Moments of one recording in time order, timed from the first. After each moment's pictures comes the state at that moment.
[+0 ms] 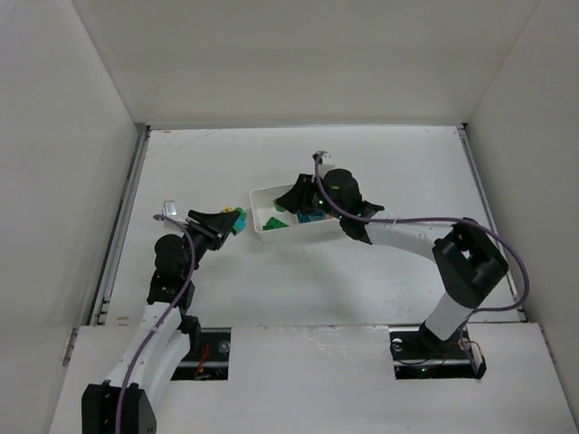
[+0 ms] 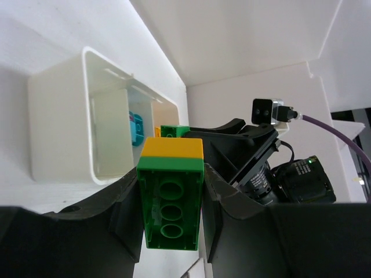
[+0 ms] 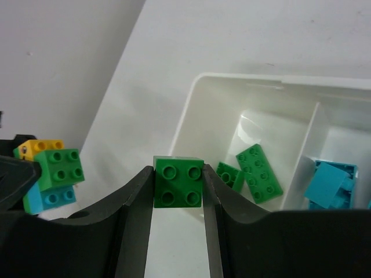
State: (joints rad) left arm -0.12 0.65 0.20 0.40 0.31 -1.24; right arm 0.71 1.66 1.02 0.39 -0.17 0.68
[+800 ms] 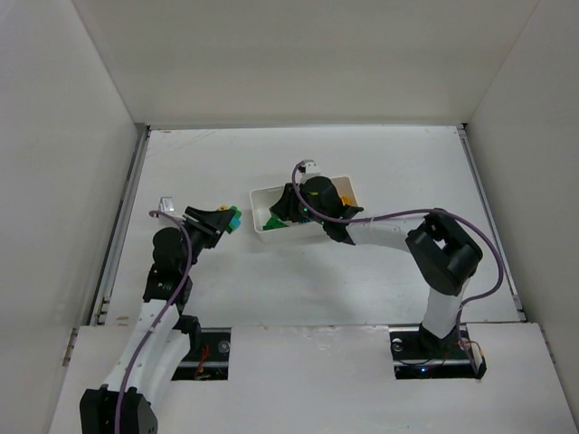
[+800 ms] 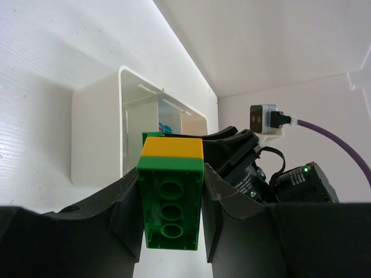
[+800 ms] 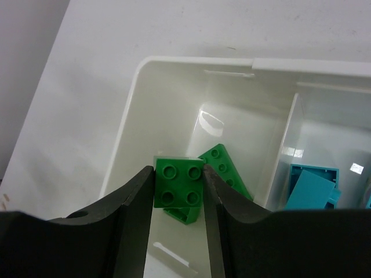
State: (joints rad) left arm -0.10 0.63 0.28 0.20 0.25 -1.13; right arm 0.77 1.83 1.09 0.35 -0.02 0.58
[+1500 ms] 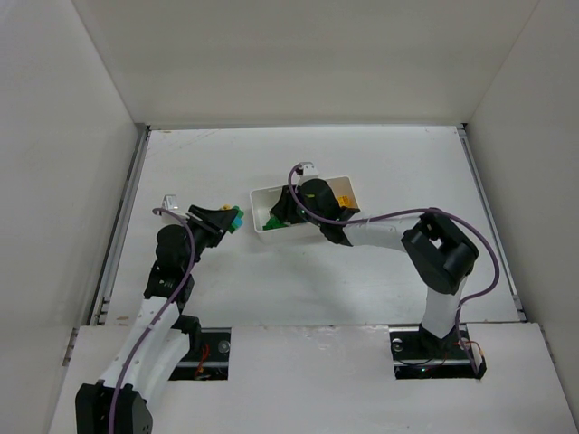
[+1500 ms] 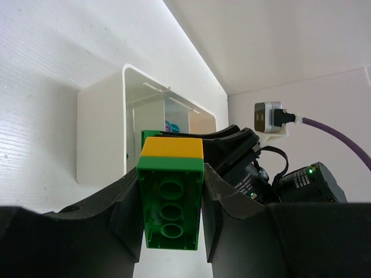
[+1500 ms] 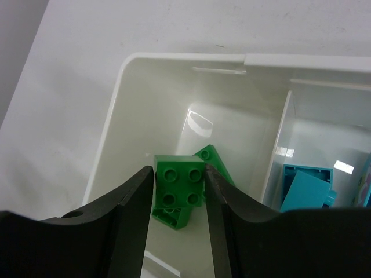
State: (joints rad) left arm -0.15 0.67 0.31 0.18 0.19 -1.09; right arm 0.79 1.86 1.10 0.34 0.05 0.56
